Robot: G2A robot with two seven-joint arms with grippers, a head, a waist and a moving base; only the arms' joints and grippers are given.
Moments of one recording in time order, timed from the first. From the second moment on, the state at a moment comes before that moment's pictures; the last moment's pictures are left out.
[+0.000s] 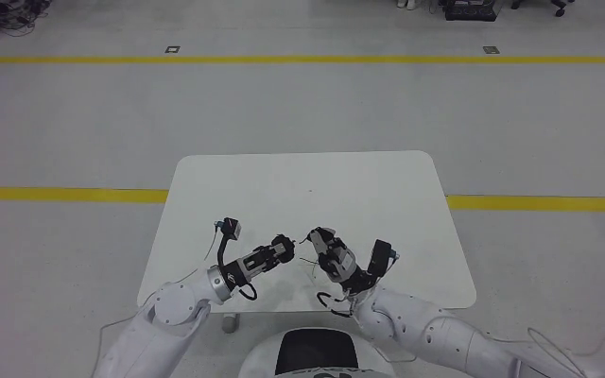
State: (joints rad) left arm 1.70 -1.03 -1.21 -1.73 -0.28 -0.34 -0.59; right arm -1.13 -1.11 0.21 -1.29 -0.71 -0.34 -1.18
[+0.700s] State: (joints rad) left arm 1.74 -1.03 -1.21 -1.79 -0.23 -0.34 -0.55; right arm -1.11 -1.13 0.17 -1.27 -0.65 -0.34 -1.22
